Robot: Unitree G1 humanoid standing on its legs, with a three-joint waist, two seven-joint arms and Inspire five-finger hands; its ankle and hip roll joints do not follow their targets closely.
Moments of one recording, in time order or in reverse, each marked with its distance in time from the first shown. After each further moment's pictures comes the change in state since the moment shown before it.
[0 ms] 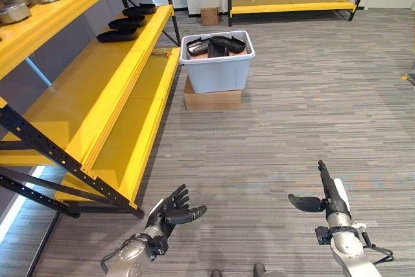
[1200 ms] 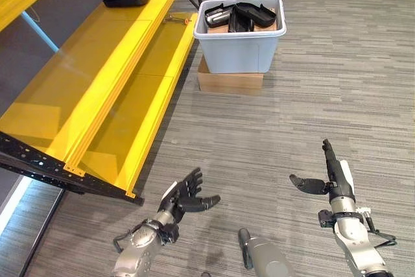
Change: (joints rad) left arm -0.097 0.015 -0.118 -0.138 -0.013 -0.081 0.022; right arm -0.087 -0.045 -0.019 -0.027 0.022 -0.088 -0.002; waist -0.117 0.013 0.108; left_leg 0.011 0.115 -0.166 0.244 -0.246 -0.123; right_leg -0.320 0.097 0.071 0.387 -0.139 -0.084
